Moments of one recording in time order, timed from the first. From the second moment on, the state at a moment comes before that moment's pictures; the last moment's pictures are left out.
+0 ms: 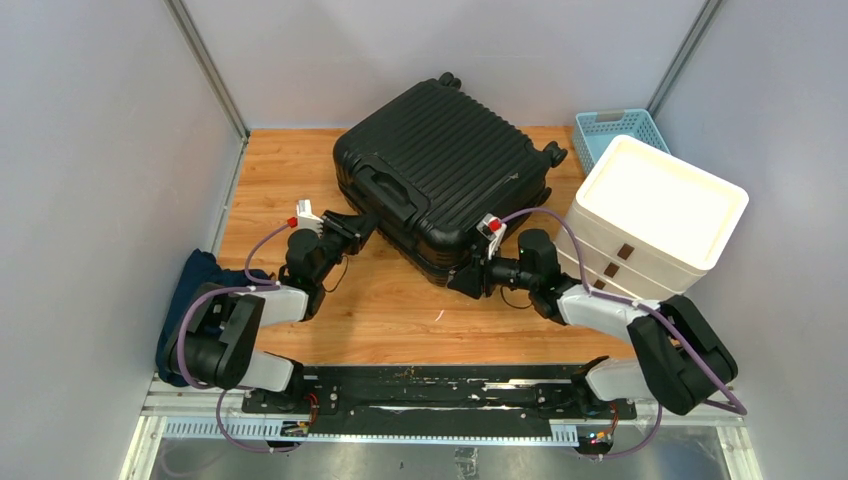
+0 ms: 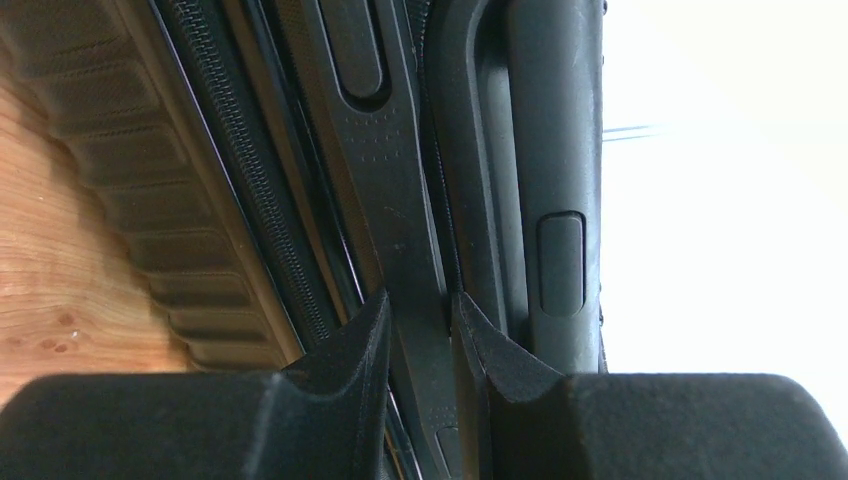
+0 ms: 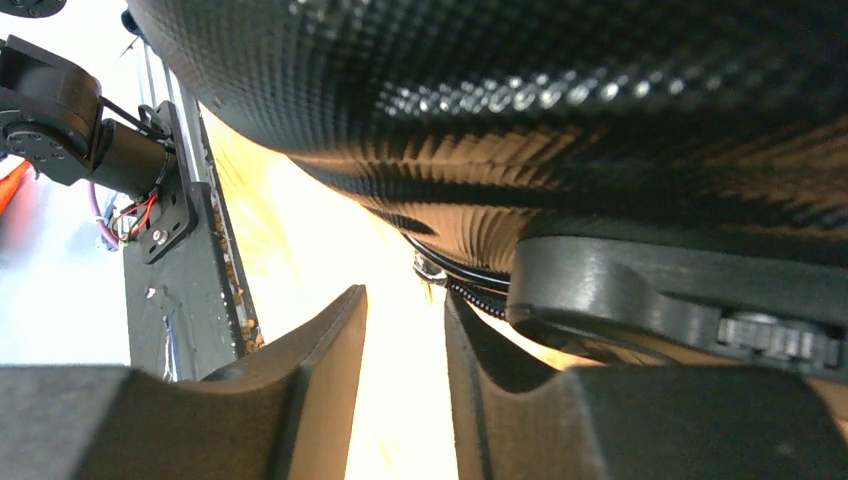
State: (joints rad) left arm -0.27 1.40 0.33 1.02 0.19 -1.33; right arm 0.54 1.31 0.45 0.51 -0.66 0.26
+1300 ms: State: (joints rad) left arm -0.29 1.35 0.33 0.96 0.21 -1.31; right arm 0.58 1.44 0.30 0.87 -0.50 0.38
